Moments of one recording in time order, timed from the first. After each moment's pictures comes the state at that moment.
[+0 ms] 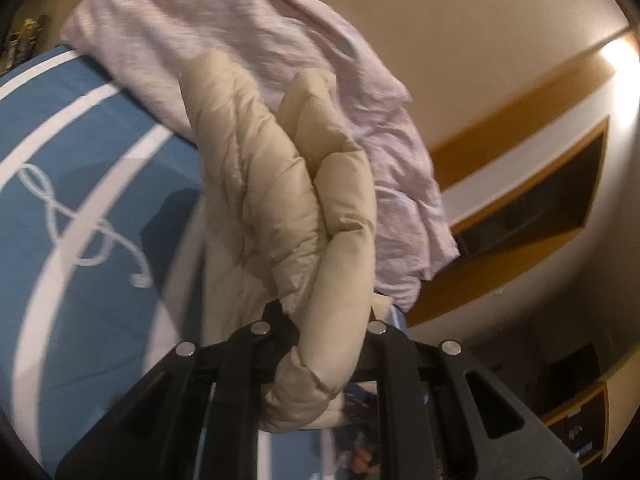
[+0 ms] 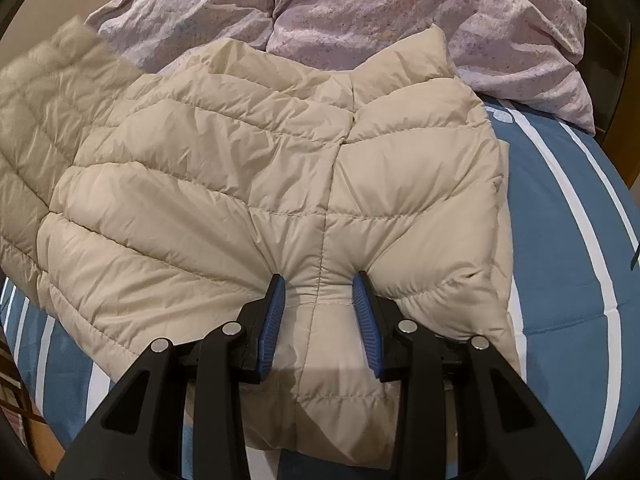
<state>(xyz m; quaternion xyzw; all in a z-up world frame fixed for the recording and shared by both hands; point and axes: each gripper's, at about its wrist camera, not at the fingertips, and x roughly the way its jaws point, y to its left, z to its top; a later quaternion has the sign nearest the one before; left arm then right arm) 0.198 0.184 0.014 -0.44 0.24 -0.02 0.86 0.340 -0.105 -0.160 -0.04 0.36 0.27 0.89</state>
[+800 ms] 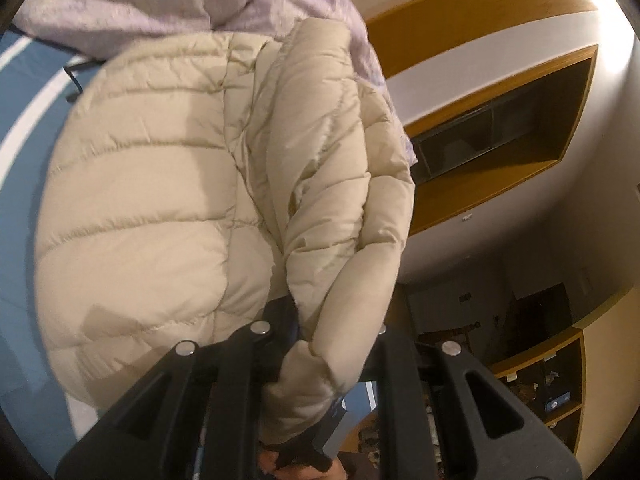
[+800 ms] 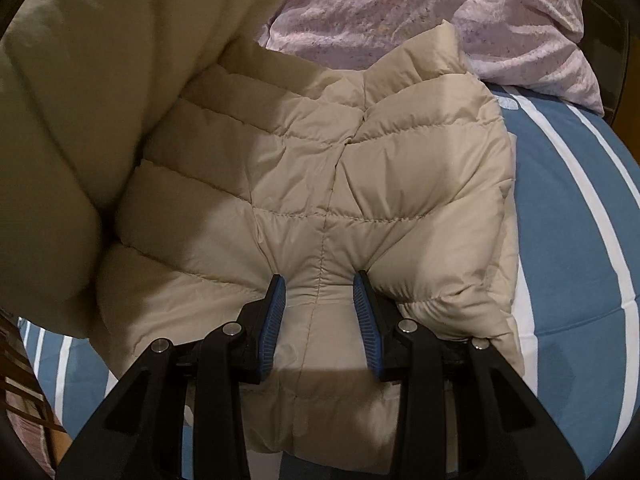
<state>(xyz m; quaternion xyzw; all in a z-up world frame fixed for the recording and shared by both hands) 0.316 0.015 -0.014 -0.43 0.33 -0.15 0.82 0.349 -0.119 -0.163 0.02 0.37 0.30 0.88</state>
